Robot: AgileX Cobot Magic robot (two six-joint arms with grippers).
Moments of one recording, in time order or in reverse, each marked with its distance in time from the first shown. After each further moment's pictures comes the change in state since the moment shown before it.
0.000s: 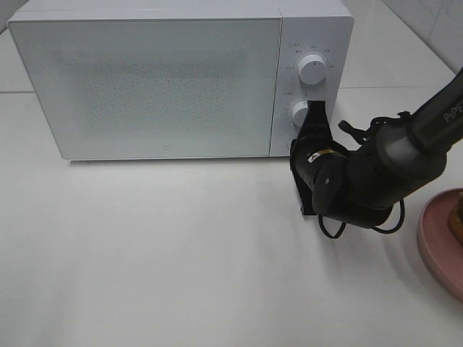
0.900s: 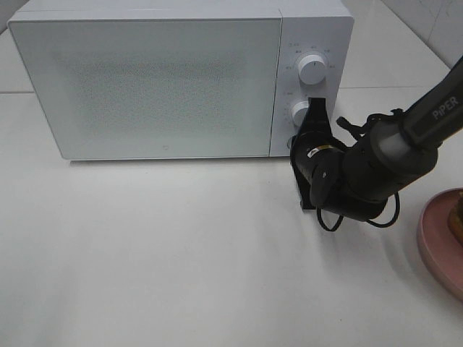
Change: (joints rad) left arm 0.000 0.000 0.000 0.000 0.000 0.000; right arm -0.029 0.034 -0.047 -0.006 0.000 0.000
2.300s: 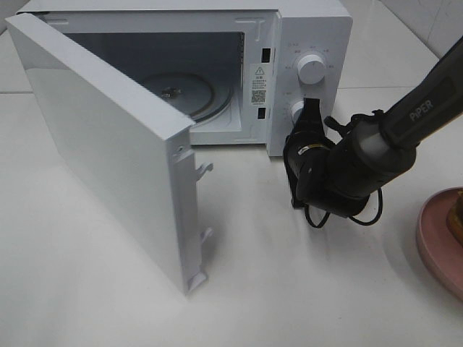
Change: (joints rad) left arm 0.000 0.000 0.000 0.000 0.000 0.000; right arm -0.001 0.056 -0.089 0.062 0.001 -0.004
